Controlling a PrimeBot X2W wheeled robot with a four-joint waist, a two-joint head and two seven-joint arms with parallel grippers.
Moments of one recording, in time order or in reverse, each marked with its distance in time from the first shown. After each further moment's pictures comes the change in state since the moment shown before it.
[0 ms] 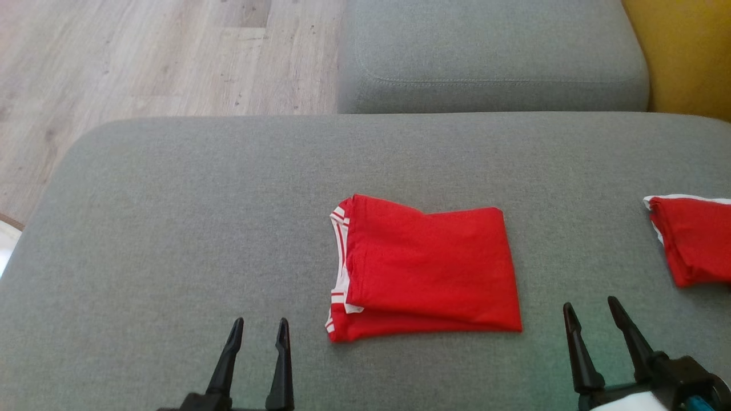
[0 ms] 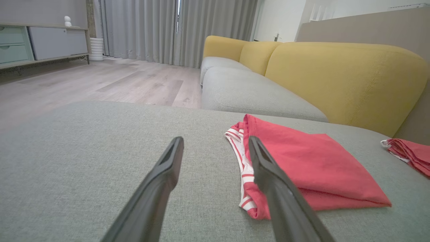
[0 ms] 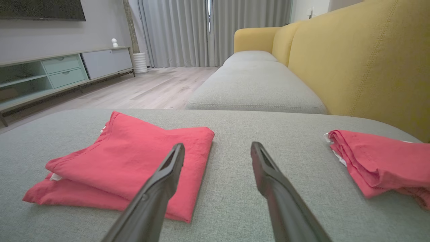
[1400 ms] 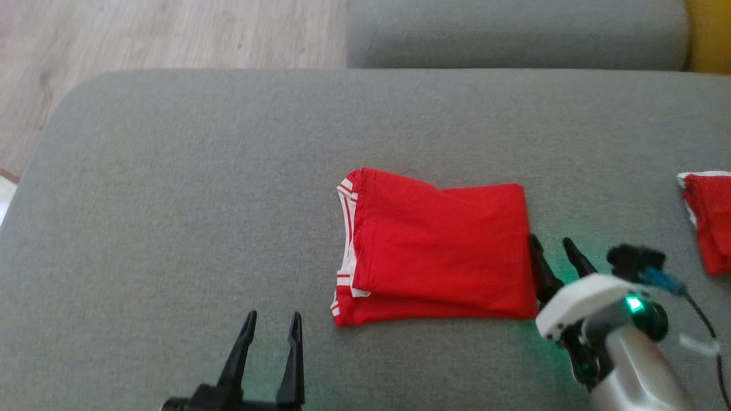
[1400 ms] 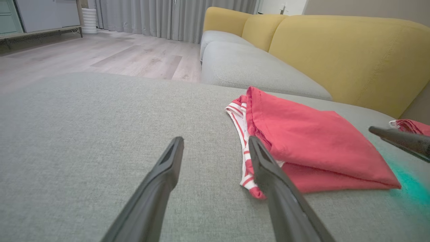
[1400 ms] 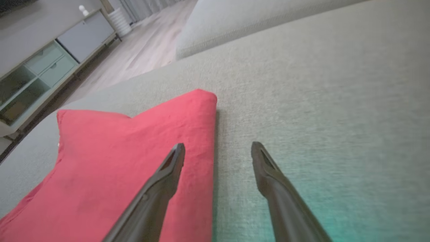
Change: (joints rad) left arm -0.018 0.000 -0.039 0.014 -0.004 -0.004 0.000; right arm -0.430 0.040 0.043 0.449 0.279 0.000 0.198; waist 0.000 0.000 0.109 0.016
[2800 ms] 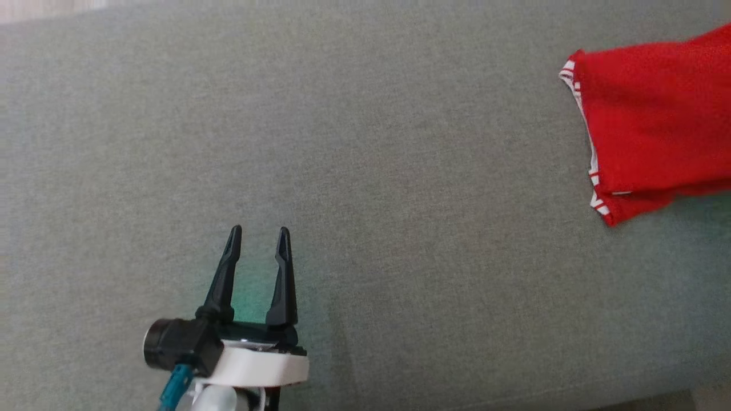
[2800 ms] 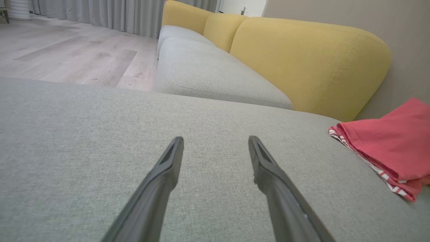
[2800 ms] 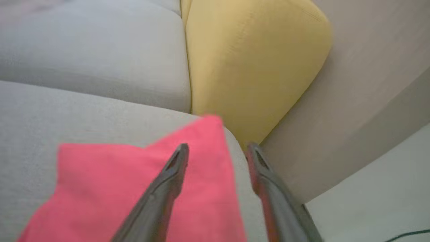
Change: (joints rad) left arm -0.186 -0.001 0.020 -0.096 -0.051 0.000 0.000; right arm -0.259 -0.526 -0.158 -0.213 -0.214 0.000 0.185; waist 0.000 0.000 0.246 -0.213
